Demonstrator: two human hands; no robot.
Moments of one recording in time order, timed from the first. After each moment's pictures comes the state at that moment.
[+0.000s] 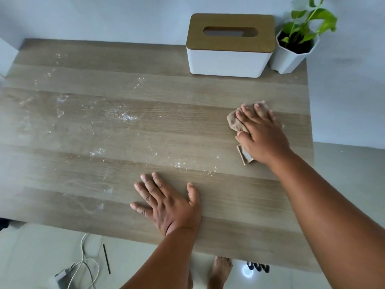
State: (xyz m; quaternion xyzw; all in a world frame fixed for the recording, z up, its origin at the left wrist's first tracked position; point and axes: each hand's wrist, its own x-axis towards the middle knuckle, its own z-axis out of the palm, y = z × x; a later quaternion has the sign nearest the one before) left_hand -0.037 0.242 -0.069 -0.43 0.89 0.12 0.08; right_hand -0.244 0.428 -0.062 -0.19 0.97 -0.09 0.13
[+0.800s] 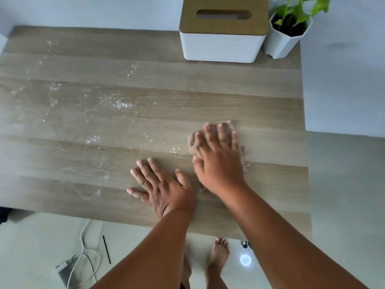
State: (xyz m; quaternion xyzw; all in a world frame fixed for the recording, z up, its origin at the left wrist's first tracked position) left_hand -0.036 0.243 -0.073 -0.43 0.89 0.14 0.06; right_hand -0.121 0.353 -0.069 -0.21 0.97 -0.05 0.08
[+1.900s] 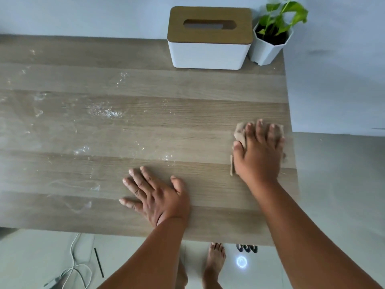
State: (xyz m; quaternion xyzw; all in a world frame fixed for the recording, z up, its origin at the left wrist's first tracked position) left_hand -0.036 0.244 -0.071 -0.44 0.88 0.15 0.07; right_hand -0.155 0.443 -0.075 0.01 1.00 -0.04 0.05
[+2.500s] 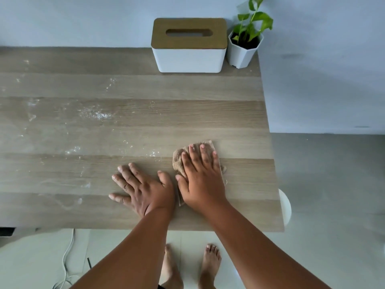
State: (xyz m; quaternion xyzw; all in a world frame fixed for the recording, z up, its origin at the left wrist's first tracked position) left_hand -0.036 0.245 -0.066 -0.44 0.88 0.15 0.07; right_hand -0.064 0.374 -0.068 -0.19 0.97 -0.13 0.08
